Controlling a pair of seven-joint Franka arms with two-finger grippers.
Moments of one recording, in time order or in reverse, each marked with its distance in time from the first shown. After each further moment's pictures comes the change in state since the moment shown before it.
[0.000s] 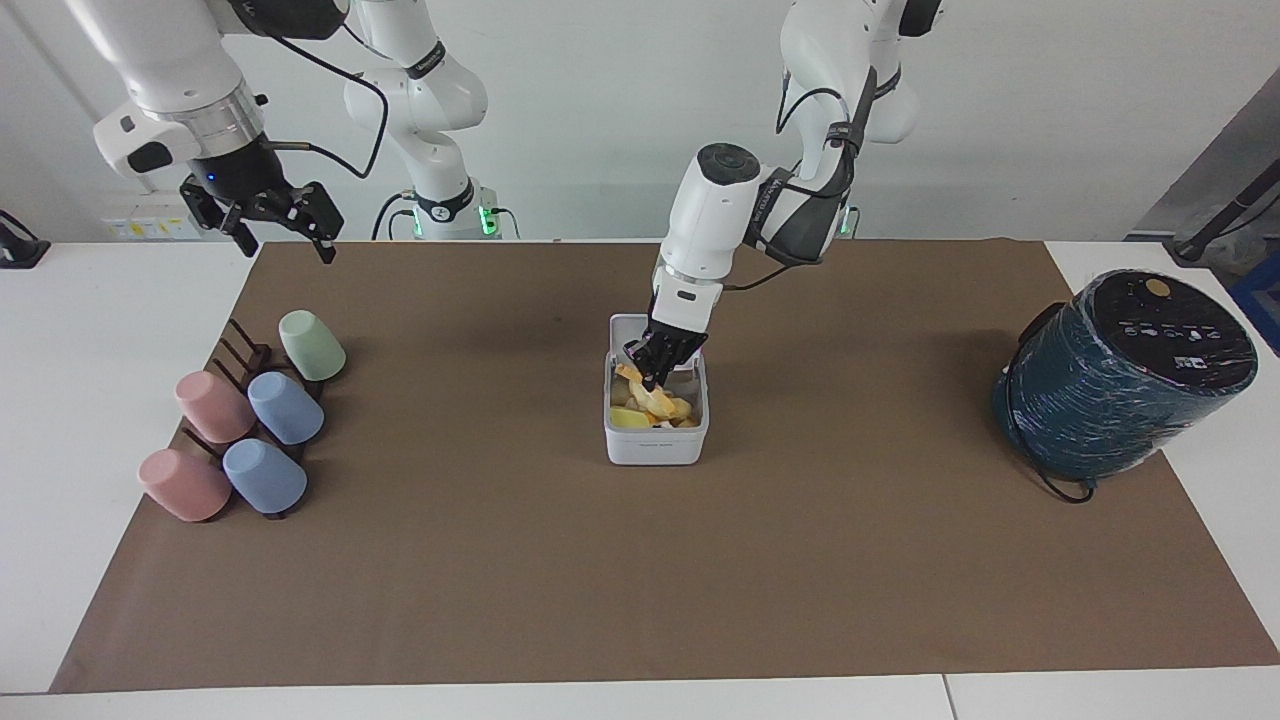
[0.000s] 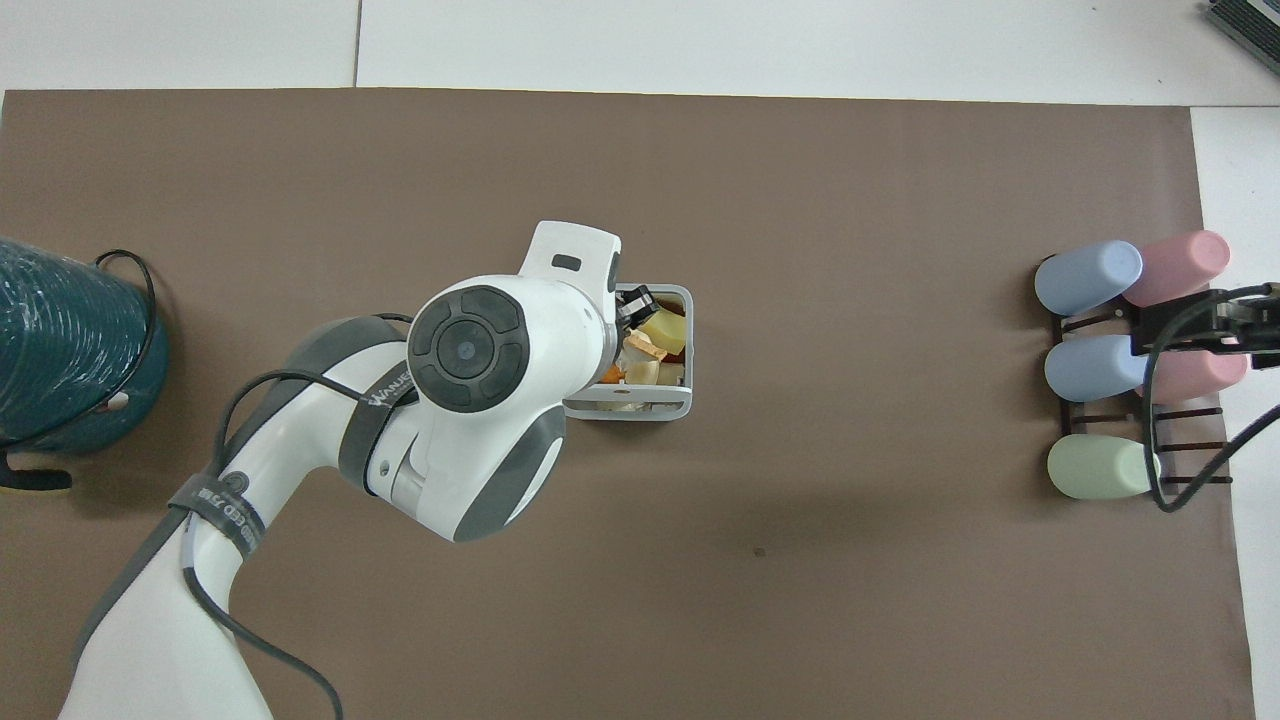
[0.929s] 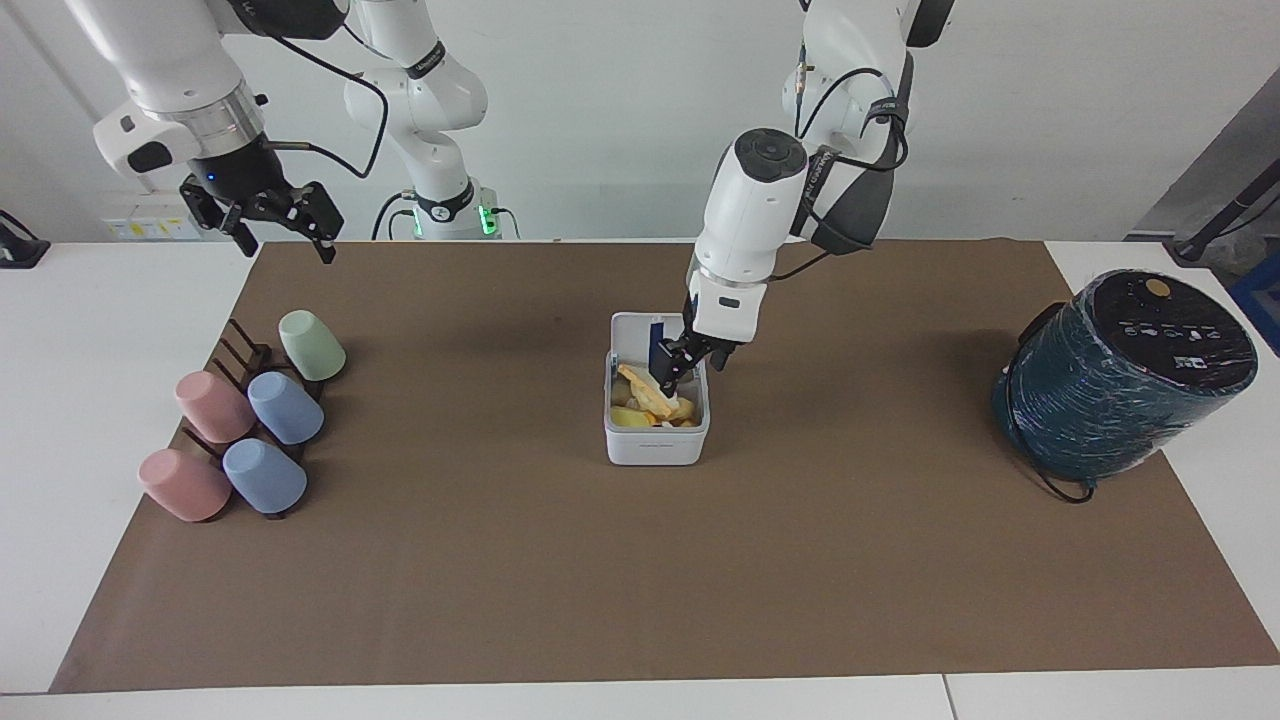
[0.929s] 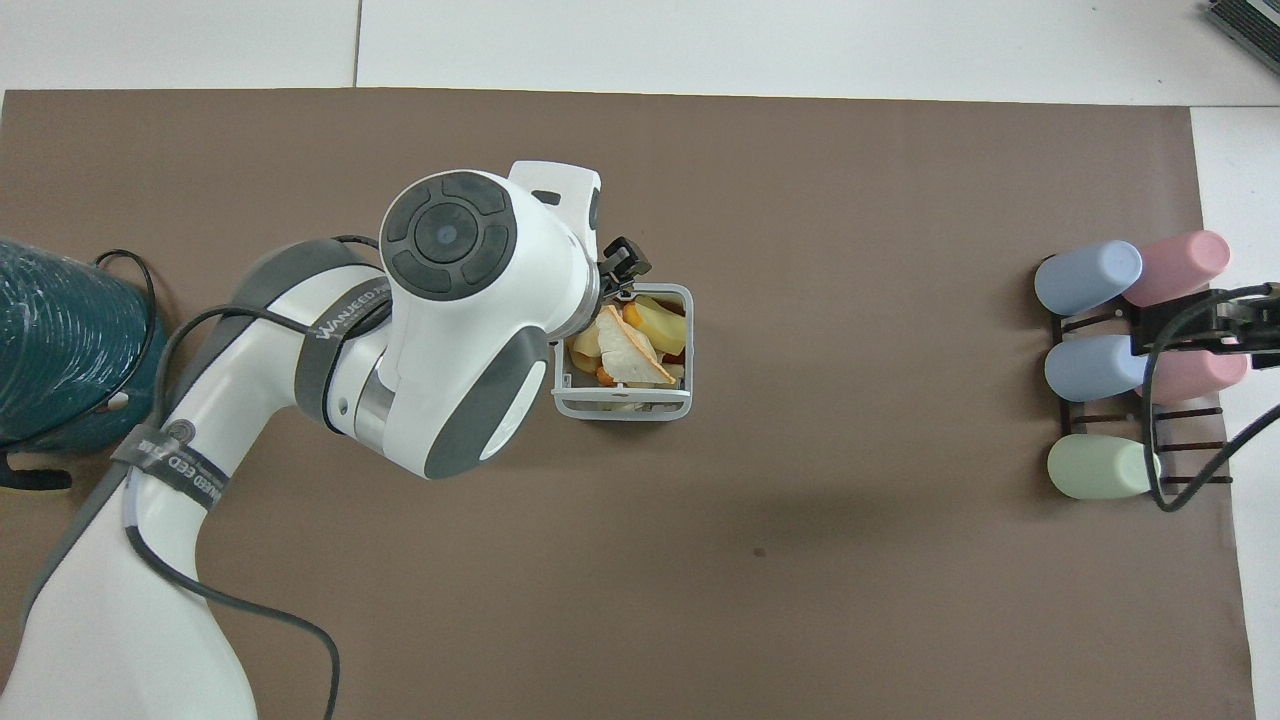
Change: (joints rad) left arm 0.064 0.048 0.029 0.255 0.000 -0.339 0.003; right arm 0.000 0.000 0.000 0.000 0.000 0.000 0.000
